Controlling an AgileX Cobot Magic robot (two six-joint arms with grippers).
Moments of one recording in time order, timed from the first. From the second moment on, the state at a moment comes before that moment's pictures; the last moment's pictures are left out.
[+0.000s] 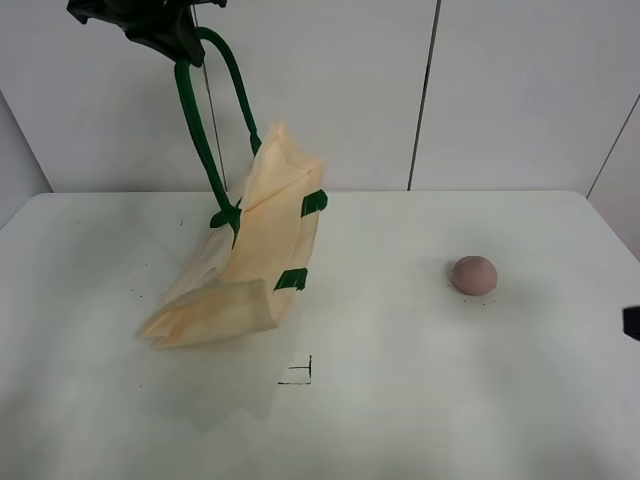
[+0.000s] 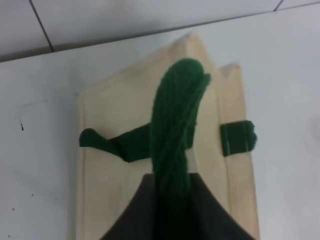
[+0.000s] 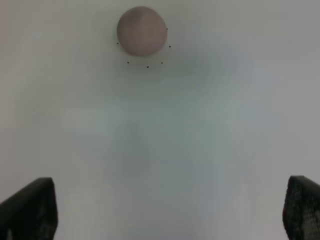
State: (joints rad) left arm -0.31 1.89 -2.19 -0.03 1.17 -0.12; right arm 0.04 0.73 -0.65 0.01 0.83 0.00
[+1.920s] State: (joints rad) left arm -0.31 1.89 -2.19 -0.03 1.17 -0.12; right arm 0.08 2.14 -1.45 0.09 0.73 -0.13
